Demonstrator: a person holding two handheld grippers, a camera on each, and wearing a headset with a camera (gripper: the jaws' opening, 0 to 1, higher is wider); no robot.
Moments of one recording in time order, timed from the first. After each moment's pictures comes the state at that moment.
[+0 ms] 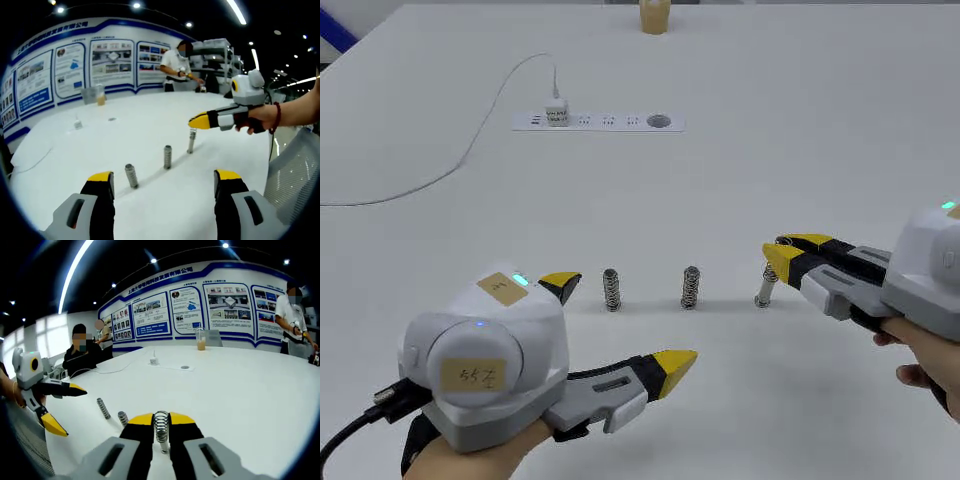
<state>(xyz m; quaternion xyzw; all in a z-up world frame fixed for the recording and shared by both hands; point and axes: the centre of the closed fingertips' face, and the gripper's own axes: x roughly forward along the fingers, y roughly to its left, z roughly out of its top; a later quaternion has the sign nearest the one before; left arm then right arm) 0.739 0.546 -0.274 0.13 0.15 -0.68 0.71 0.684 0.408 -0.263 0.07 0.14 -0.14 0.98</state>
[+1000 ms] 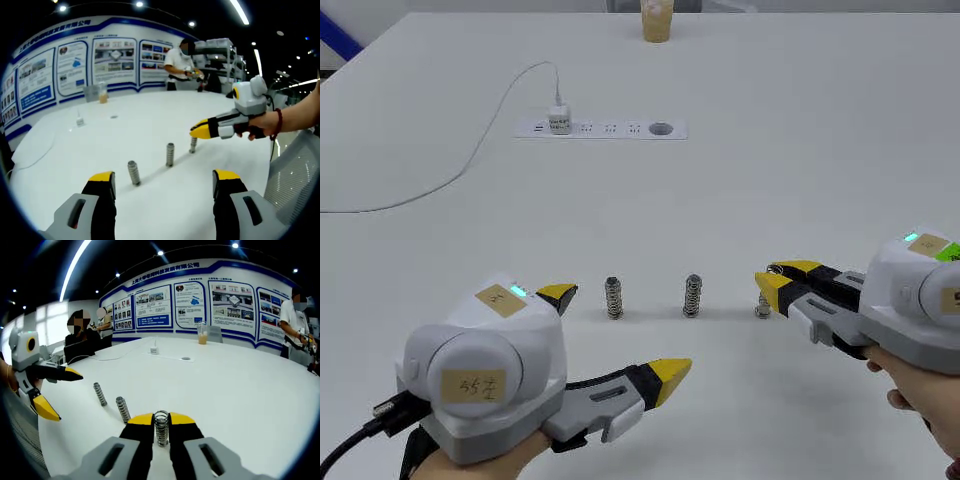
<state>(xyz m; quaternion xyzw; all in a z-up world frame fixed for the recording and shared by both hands) 0.743 0.549 -0.277 0.13 0.16 -0.67 0.71 0.686 0.414 -0.289 0.04 0.18 -0.14 0.97</state>
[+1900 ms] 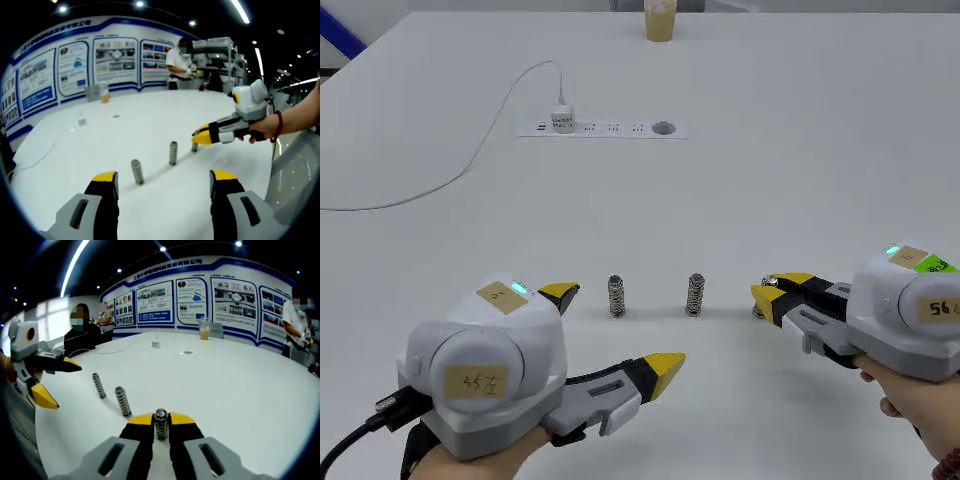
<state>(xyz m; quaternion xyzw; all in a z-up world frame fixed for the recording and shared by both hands) 0.748 0.551 -0.279 0.13 0.16 -0.67 0.72 0.688 0.415 -0.307 0.04 0.20 -0.14 0.97</state>
